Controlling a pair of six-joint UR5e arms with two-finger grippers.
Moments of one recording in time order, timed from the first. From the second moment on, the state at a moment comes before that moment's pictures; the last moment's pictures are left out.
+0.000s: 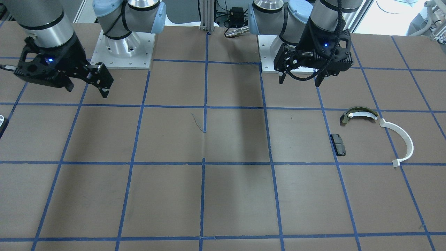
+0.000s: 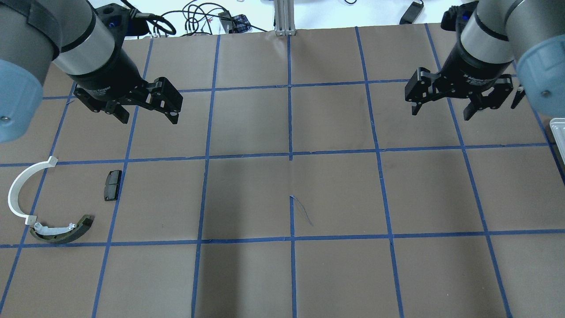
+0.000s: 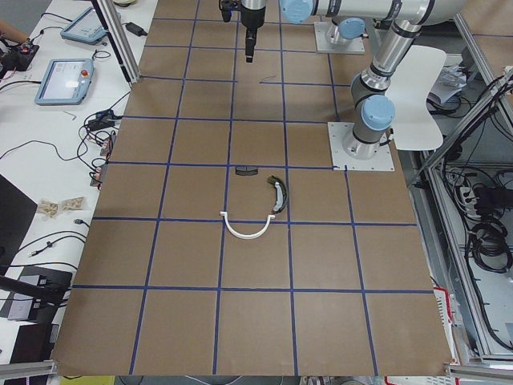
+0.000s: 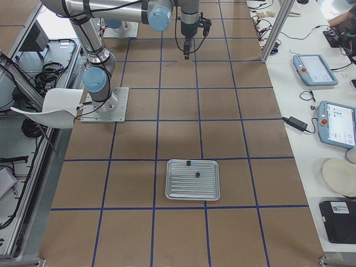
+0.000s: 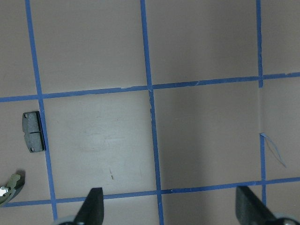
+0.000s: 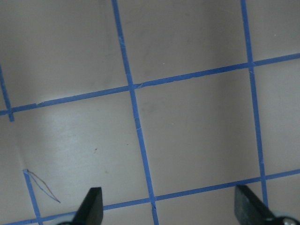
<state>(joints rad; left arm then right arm) -1.57 -1.49 -1.64 -1.53 1.55 0.07 1.43 -1.63 1.70 -1.67 -1.58 0.09</state>
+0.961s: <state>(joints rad) -1.57 -1.50 -1.64 -1.53 1.55 0.07 1.07 -1.45 1.69 -1.84 -1.64 -0.24</state>
